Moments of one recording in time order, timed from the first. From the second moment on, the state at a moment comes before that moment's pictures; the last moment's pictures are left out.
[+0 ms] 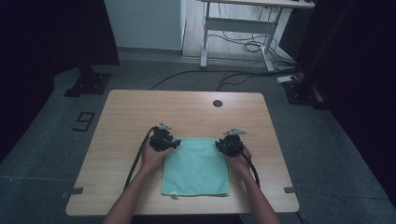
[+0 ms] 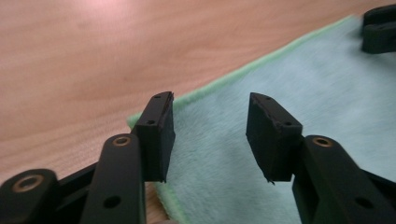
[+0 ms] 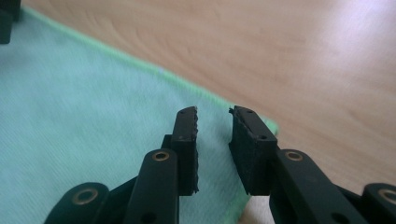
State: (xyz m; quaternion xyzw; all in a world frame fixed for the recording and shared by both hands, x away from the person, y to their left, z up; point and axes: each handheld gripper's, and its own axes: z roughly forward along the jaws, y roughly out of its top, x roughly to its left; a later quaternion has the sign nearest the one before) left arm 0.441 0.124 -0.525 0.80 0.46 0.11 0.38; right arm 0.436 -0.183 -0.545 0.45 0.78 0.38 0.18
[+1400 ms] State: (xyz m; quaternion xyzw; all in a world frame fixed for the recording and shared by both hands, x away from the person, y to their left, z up) left arm 0.380 0.123 -0.511 0.79 0.43 0.12 0.41; right arm 0.411 -0.178 -0.531 0.45 0.76 0.42 0.19
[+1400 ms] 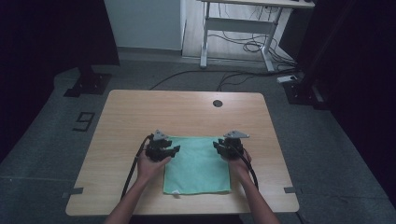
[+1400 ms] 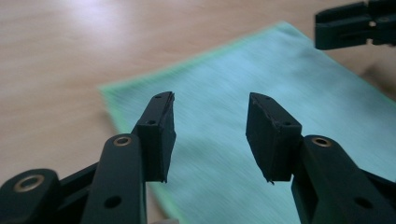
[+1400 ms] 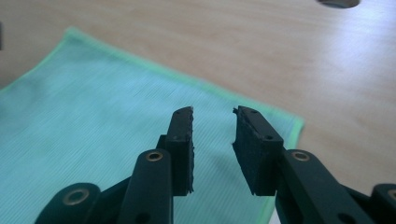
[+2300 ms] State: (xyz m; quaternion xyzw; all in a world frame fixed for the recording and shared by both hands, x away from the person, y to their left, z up) left arm 0.306 0.110 -0.540 0.85 0.38 0.12 0.35; right arm 0.261 -0.204 -0.555 0.37 0.82 0.41 0.15
